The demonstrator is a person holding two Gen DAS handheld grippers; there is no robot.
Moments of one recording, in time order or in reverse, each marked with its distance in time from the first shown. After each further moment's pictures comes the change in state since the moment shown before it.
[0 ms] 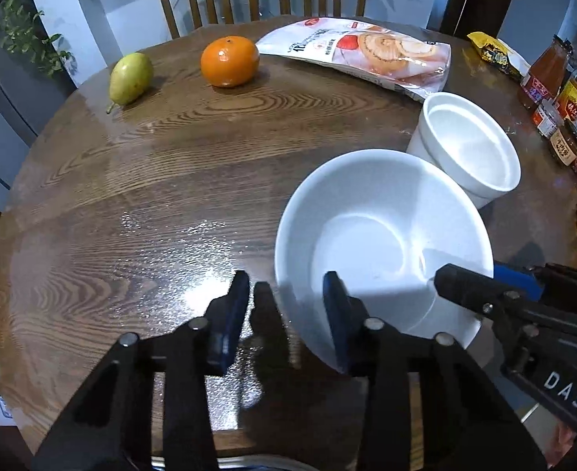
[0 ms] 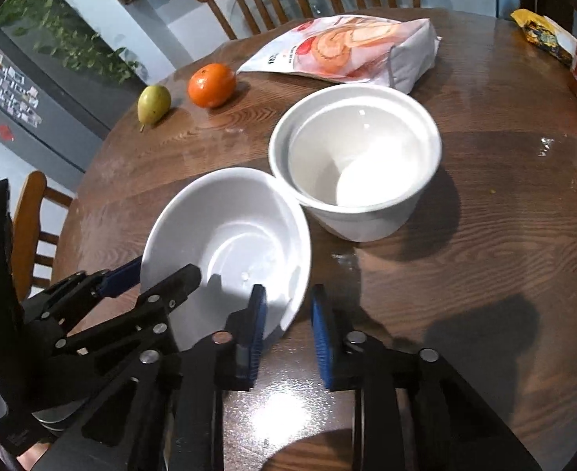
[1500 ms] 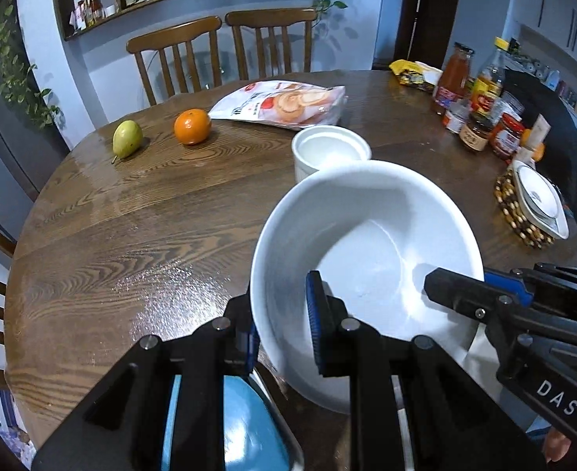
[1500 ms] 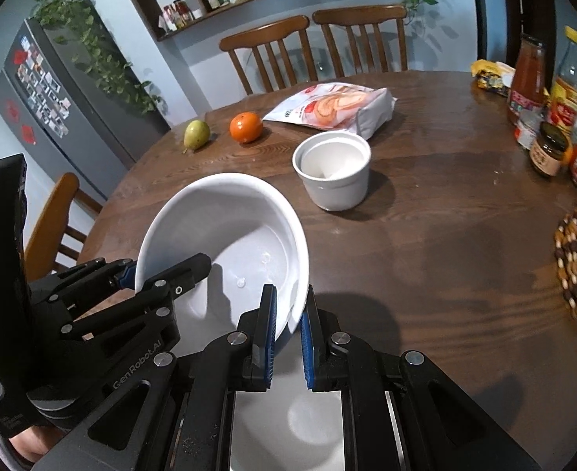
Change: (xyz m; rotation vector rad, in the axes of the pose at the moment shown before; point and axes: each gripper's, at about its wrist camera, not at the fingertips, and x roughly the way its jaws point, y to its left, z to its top) left arm -0.112 -0.050 -0.065 0.114 -0.199 -0.073; right arm -0.110 0.011 -0.077 -0.047 -0.211 -0.032
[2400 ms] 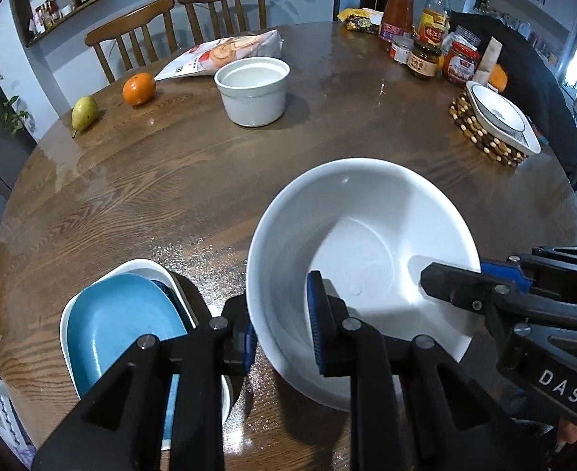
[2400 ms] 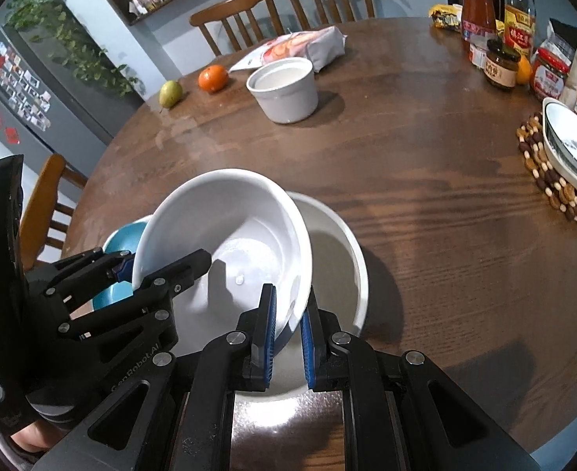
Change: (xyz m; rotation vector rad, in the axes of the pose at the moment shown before) left arm 0.004 -0.053 -0.058 0.118 0.115 -0.063; right arm -0.015 -0.031 -0.070 0.085 0.115 -0.030
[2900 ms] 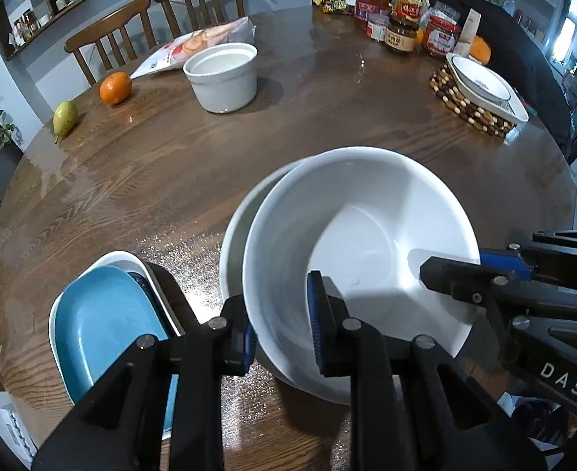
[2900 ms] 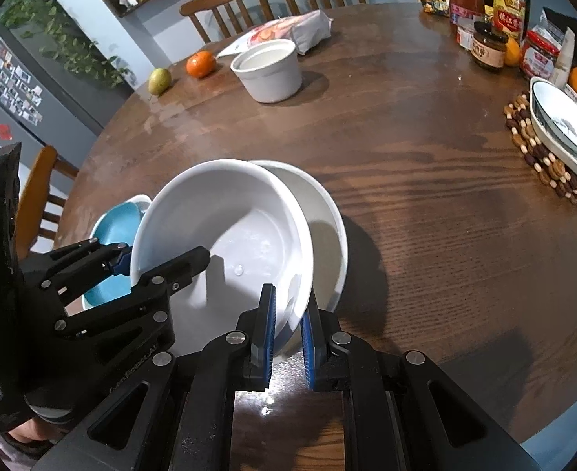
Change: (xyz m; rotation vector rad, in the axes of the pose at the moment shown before) left arm 0.008 -0.015 -0.010 0.067 0.045 -0.017; right arm 0.001 -0.011 -0.014 0.014 0.045 -0.028
